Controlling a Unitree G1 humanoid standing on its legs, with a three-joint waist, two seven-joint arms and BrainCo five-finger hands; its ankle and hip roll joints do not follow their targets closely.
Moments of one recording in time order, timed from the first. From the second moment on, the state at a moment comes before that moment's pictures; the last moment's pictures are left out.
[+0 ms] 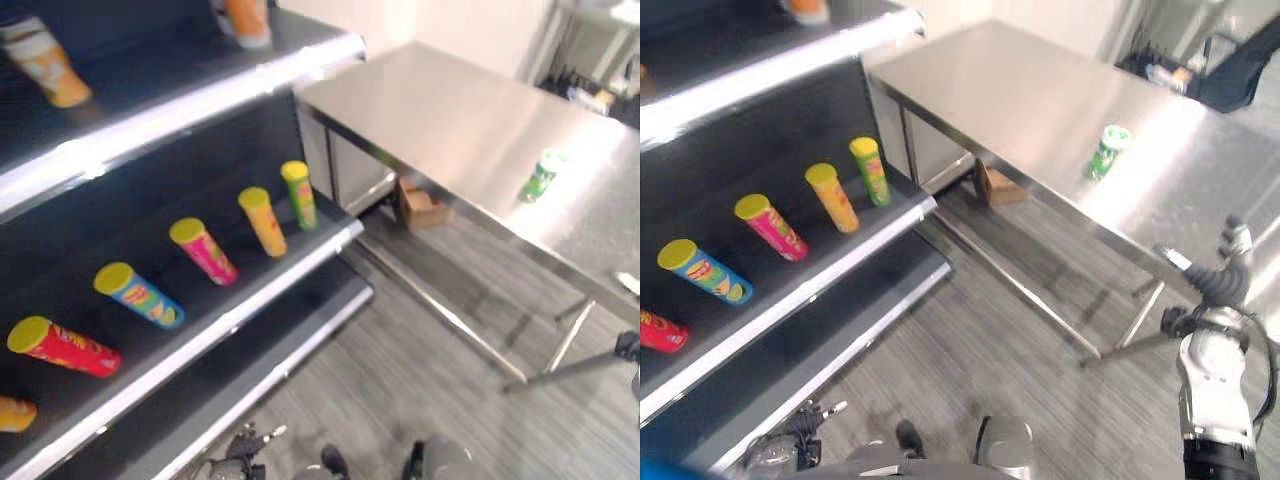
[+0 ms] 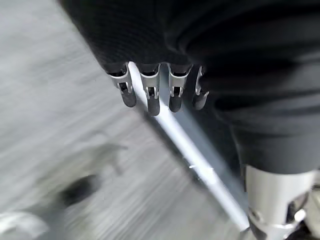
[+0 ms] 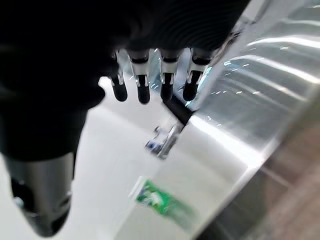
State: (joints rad) left arm 0.07 0.29 -0.01 0.98 -0.15 -0.05 0.06; right arm 0.09 -0.58 -0.36 0.09 0.12 -0.07 -0.30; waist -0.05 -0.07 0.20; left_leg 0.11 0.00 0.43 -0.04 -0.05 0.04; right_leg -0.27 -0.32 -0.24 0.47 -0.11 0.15
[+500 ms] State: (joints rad) left arm 0.05 0.20 0.00 1.01 -0.13 -0.04 0.07; right arm 0.26 -0.60 -0.54 0.17 0.08 -0.02 -0.32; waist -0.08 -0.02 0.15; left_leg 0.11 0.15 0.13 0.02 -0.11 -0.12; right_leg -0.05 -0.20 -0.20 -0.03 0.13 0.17
